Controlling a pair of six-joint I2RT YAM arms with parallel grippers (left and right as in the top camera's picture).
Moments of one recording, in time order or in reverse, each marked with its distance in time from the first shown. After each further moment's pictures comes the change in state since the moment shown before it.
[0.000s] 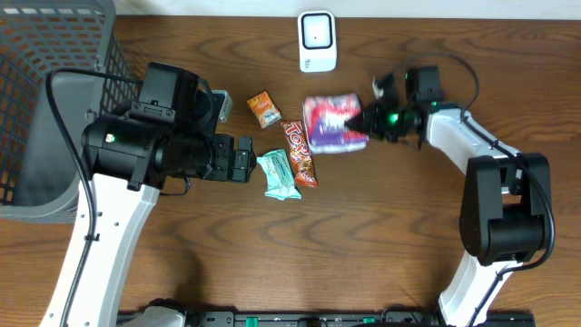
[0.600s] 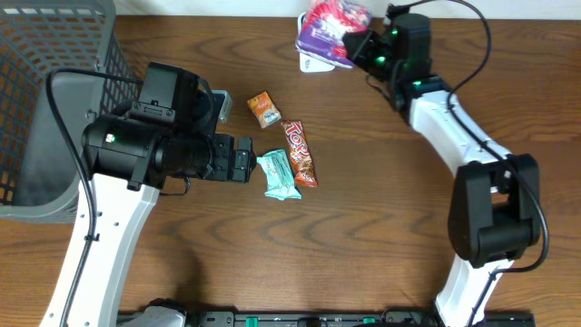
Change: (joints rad) left arm 0.000 0.000 0.000 0.000 0.000 0.000; right arm 0.121 0.010 0.185 0.475 0.439 0.459
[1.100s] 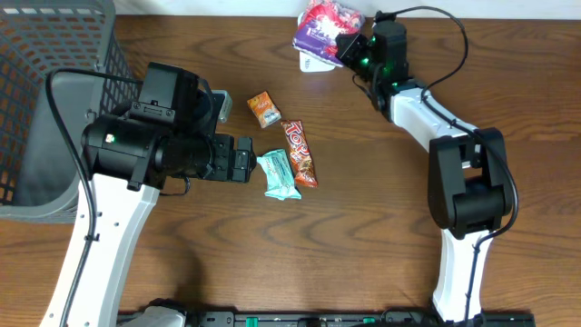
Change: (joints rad) left arm 0.000 0.000 0.000 0.000 0.000 0.000; right arm 0.004 0.204 0.092 0.111 0.082 0.017
